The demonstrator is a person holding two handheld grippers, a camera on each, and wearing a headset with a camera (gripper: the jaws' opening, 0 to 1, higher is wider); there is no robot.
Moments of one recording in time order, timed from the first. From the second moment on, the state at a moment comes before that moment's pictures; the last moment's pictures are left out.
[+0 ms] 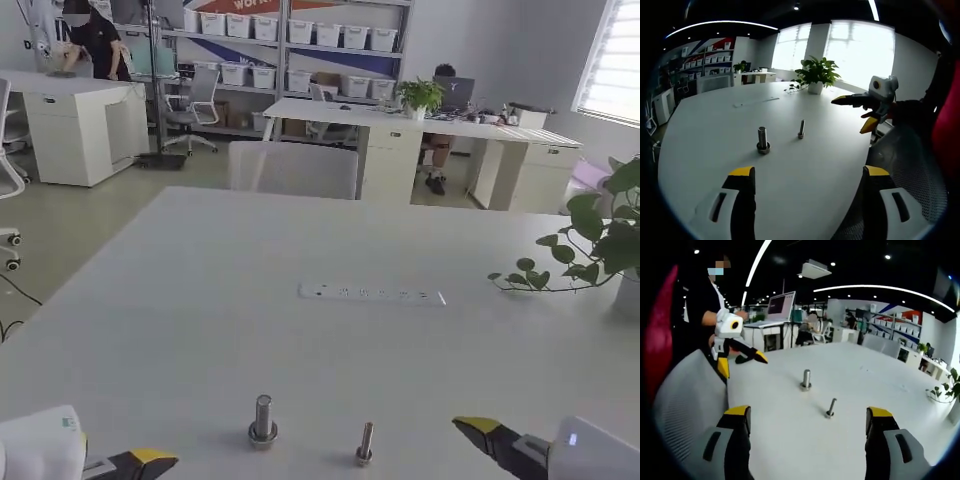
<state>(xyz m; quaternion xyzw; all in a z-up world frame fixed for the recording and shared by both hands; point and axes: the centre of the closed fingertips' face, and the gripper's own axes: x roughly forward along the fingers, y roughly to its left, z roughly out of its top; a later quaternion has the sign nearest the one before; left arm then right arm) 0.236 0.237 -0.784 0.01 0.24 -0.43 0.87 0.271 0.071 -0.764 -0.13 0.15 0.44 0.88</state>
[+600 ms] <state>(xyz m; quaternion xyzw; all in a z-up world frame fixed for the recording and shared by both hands) 0.236 0.237 -0.787 0.01 0.25 -0.43 0.87 0.274 0.066 -0.769 -0.13 0.16 0.44 0.88</state>
